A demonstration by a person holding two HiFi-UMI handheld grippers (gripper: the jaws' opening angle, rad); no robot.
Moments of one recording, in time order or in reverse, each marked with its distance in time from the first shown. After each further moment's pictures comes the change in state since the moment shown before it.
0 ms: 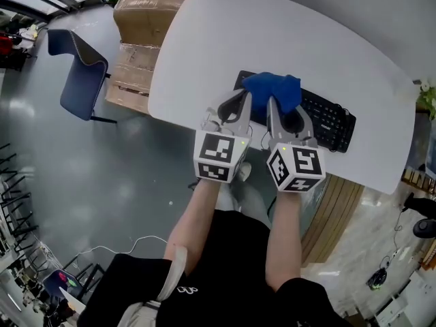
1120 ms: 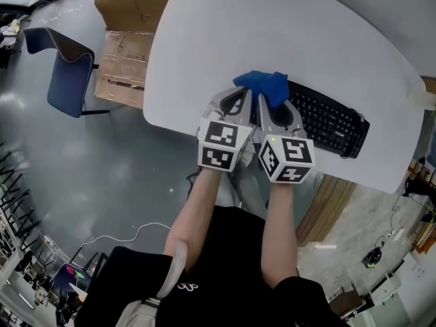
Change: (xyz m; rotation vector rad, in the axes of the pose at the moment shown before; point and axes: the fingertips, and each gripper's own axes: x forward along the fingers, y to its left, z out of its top) left arm 0.068 0.074 -0.094 -0.112 0.244 -0.051; right arm 0.107 0.011 -0.092 0.062 0.215 -0.017
